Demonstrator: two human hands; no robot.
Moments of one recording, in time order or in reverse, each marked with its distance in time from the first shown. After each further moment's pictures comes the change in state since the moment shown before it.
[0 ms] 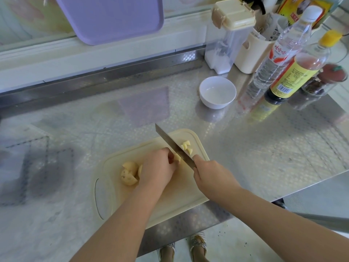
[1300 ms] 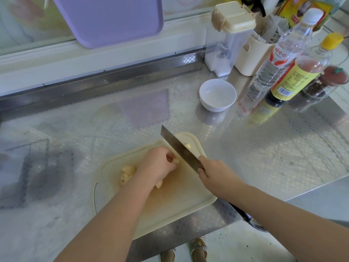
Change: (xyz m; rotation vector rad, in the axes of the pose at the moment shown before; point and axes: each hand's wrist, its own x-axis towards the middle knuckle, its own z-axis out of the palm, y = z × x) left_hand 0.020 0.004 -0.020 -0.052 -0.244 -0.069; right_hand 0.013 0.021 -0.004 0.113 -0.044 -0.010
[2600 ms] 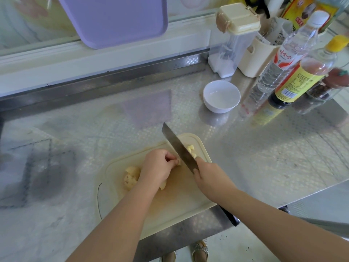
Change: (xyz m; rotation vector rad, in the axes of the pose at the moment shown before) left_hand -0.008 -0.003 0.003 -0.179 0.122 -0.047; right_hand 0.009 -0.020 0.018 0.082 0.074 0.055
